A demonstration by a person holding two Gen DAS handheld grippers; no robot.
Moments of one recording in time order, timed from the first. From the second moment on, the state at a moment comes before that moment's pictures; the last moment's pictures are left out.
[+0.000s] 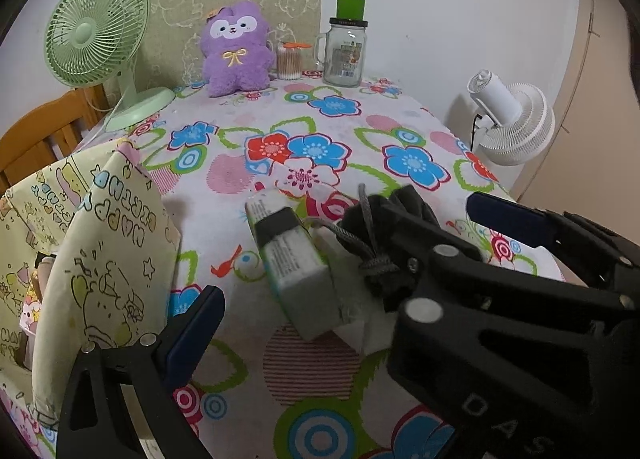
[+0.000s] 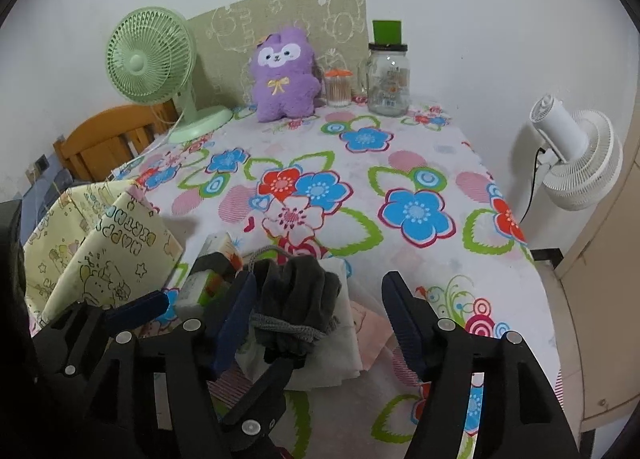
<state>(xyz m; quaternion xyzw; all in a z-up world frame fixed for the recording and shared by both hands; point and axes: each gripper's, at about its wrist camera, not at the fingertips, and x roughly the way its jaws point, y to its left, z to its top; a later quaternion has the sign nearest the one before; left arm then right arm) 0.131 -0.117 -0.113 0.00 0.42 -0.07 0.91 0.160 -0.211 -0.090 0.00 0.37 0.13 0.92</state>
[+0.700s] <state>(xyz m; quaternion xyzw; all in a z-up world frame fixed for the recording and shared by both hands) 0.146 -0.110 -0.118 -0.01 0.43 -0.03 0.90 0.171 -0.222 -0.104 0.01 0.38 0.12 0.92</state>
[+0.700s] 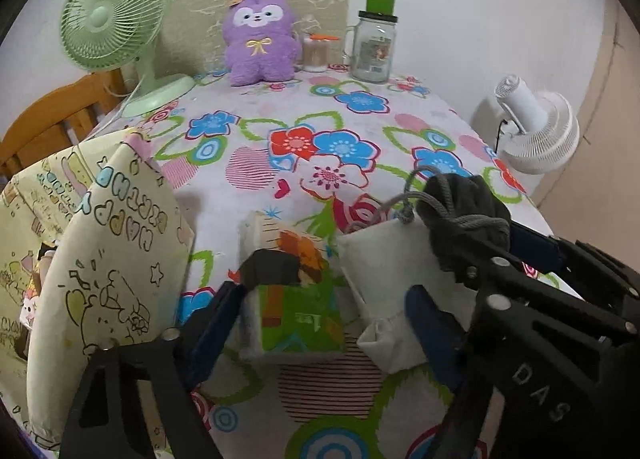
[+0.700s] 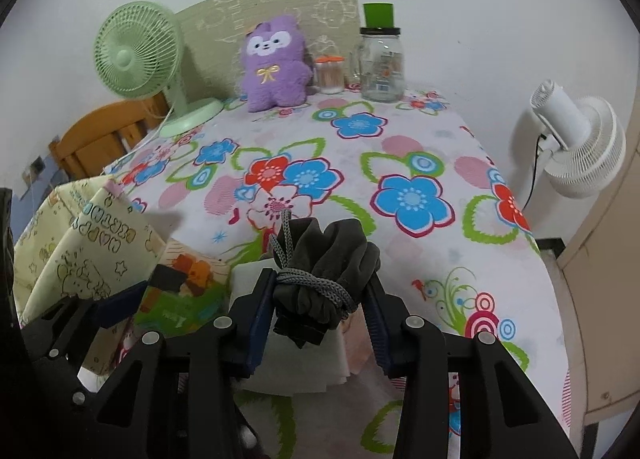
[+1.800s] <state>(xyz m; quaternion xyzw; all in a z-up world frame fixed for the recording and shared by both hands) 0.094 -0.119 -0.089 0.02 0.39 -0.08 0.92 0.115 -0.216 -0.079 0.02 0.36 0.10 0.93</state>
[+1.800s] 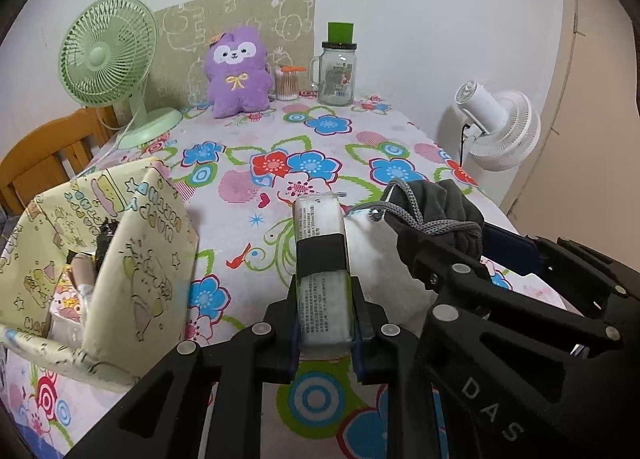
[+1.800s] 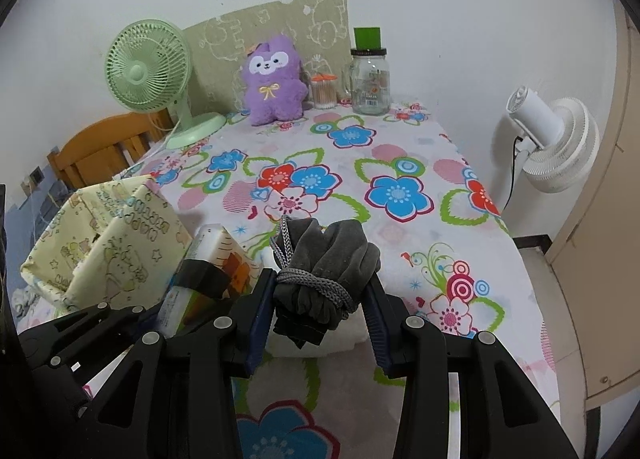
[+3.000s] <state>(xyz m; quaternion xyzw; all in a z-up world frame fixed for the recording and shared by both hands) 0.035 -0.098 -0.021 0.03 0.32 -0.09 0.94 0.046 -0.190 -0.008 0.00 0.29 0.07 0.95</state>
